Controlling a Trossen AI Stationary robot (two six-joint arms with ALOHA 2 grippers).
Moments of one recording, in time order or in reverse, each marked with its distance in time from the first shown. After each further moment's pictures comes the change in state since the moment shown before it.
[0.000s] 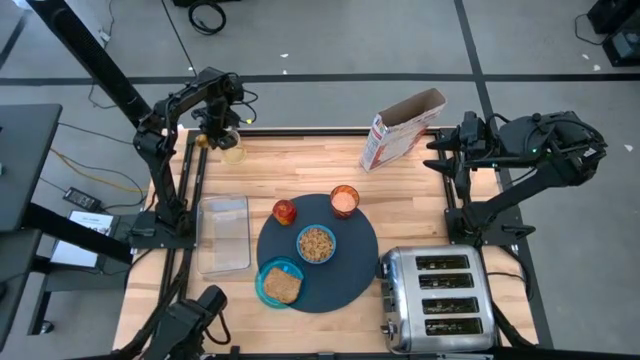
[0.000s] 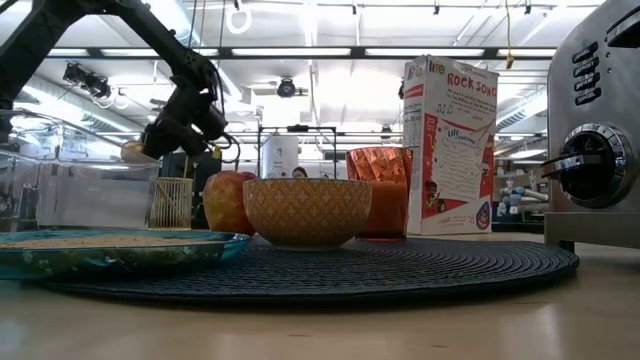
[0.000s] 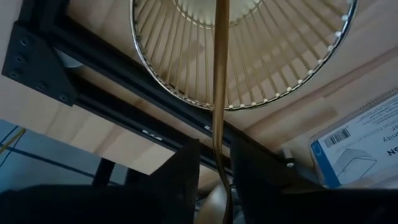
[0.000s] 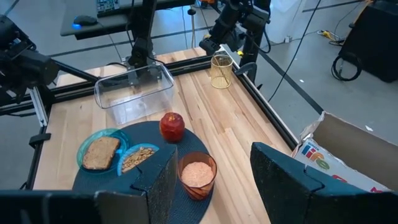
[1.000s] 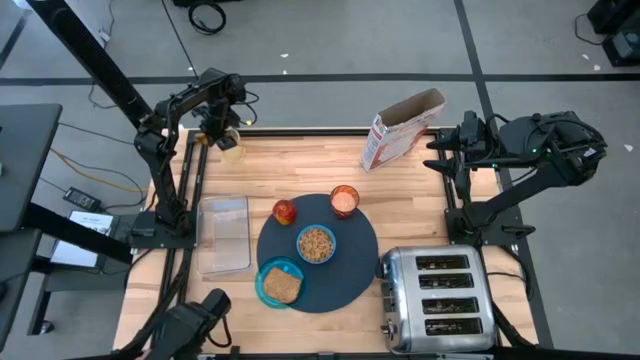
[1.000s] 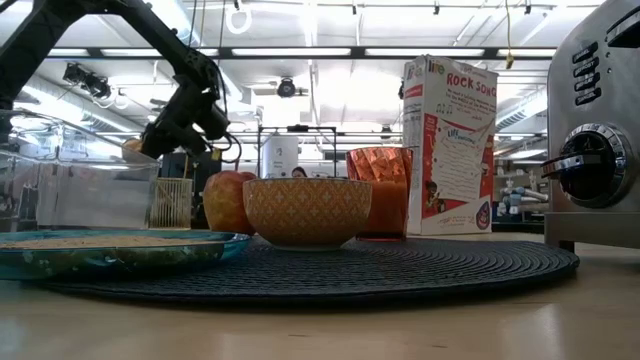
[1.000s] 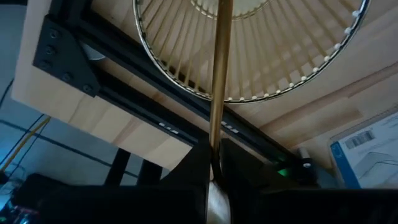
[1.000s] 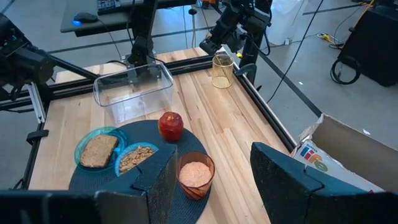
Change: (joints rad) left arm -0.021 0.000 0.000 0.001 -0.078 -0.029; right arm 0.000 0.000 0.000 0.000 -0.001 -0.024
